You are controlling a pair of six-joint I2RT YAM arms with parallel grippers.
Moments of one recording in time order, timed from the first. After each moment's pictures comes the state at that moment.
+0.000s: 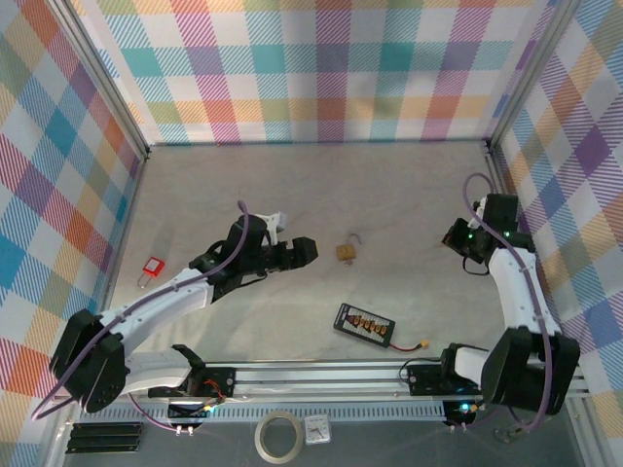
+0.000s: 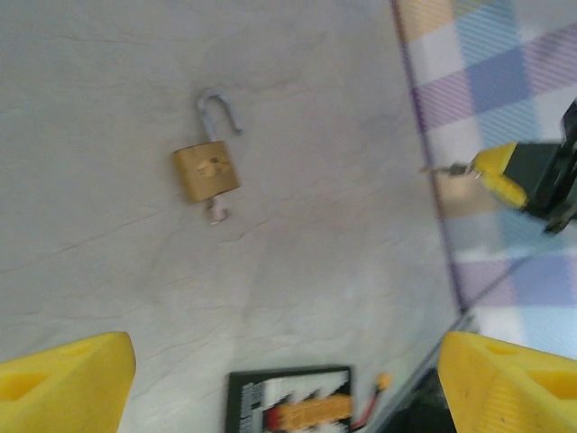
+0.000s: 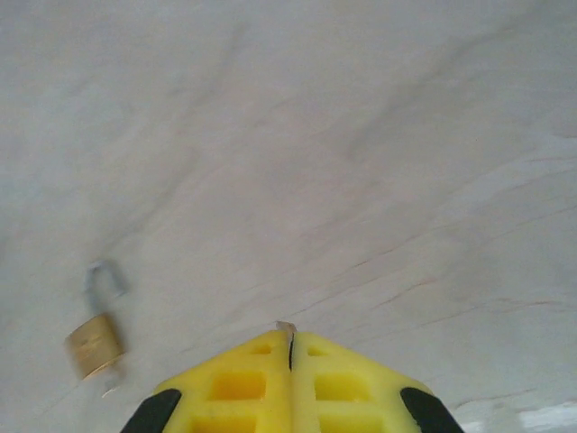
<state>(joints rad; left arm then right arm) -0.65 1.22 0.75 -0.07 0.33 -0.84 -0.18 1.15 0.88 -0.68 -0.30 0.38</state>
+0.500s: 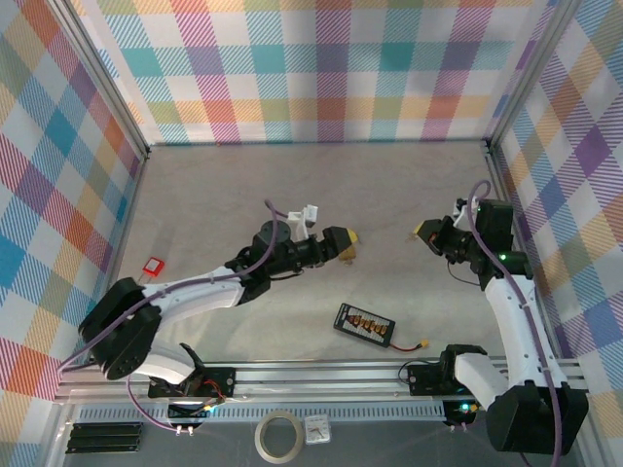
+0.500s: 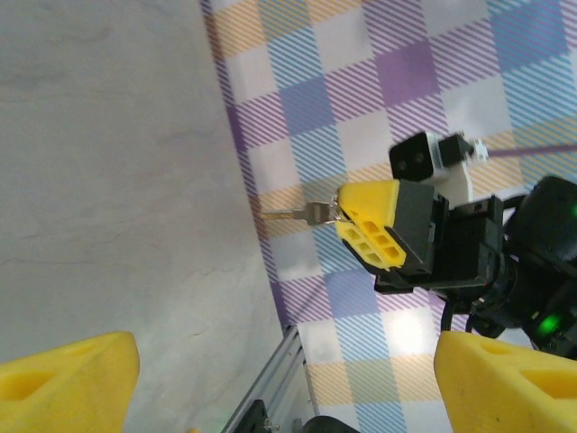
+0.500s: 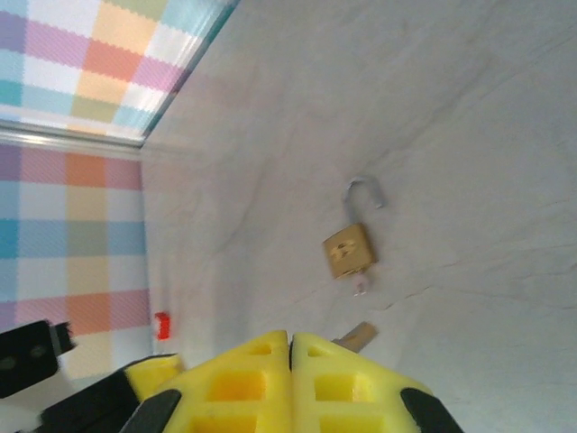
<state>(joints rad) -0.84 1.45 0.76 0.53 0.35 -1.15 -0.04 0.96 0.84 -0.59 -0.64 0.71</state>
